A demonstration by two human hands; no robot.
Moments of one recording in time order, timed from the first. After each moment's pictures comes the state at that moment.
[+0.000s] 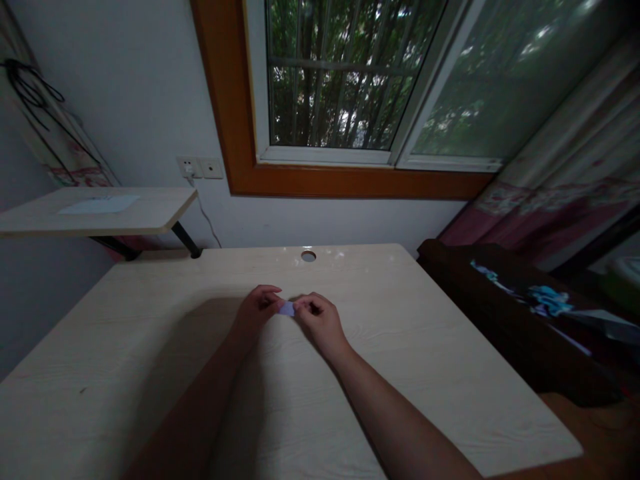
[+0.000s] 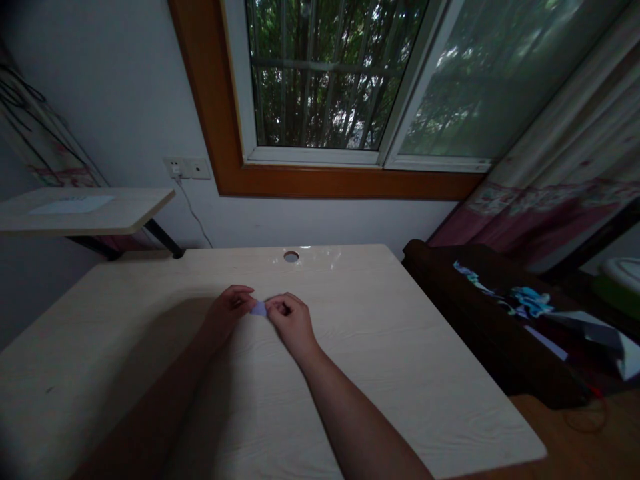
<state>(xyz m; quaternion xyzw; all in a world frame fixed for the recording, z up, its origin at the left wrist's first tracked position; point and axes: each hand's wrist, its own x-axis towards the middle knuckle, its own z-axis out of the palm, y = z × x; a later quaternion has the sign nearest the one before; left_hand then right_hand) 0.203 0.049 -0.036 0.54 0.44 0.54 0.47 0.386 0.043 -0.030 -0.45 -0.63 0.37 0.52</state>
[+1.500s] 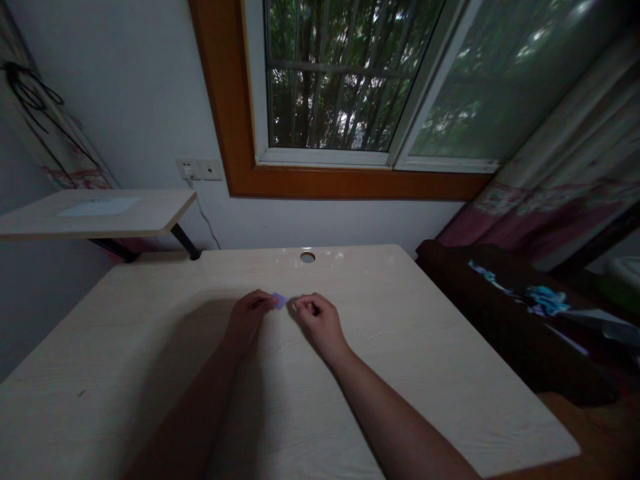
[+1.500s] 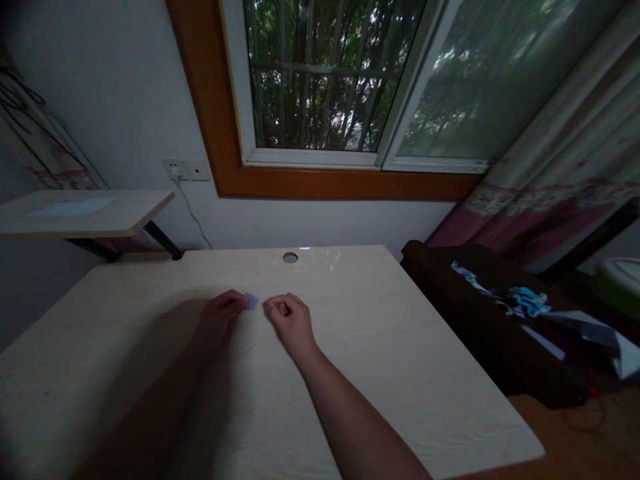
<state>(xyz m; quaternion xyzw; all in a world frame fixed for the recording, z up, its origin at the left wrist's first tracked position) 0.199 0.041 -0.024 0.53 0.49 0.55 0.43 0.385 0.044 -0.033 -0.48 -0.64 0.32 0.51</state>
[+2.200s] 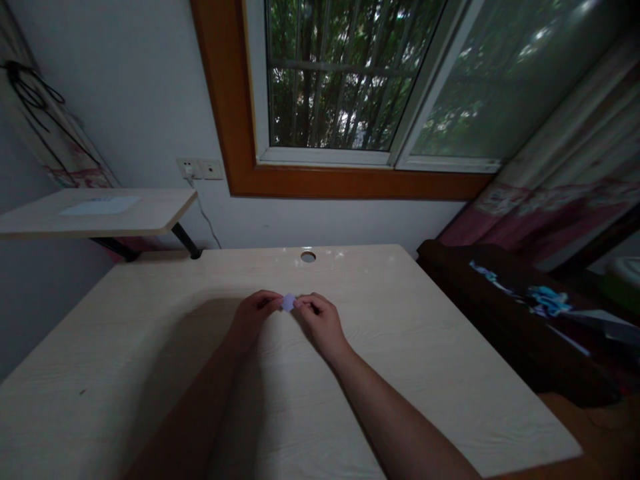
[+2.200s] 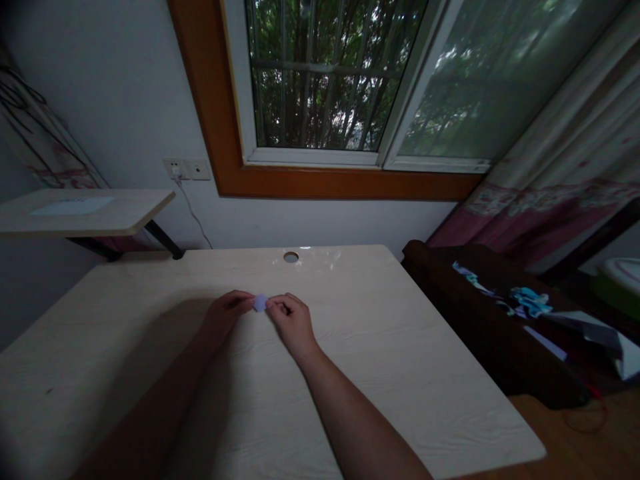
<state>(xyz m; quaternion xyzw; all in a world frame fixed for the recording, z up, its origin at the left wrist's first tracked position) 0.202 0.046 -0.026 0.55 0.49 0.51 0.44 0.387 0.046 -0.032 -0.44 -0.63 0.36 0.52</state>
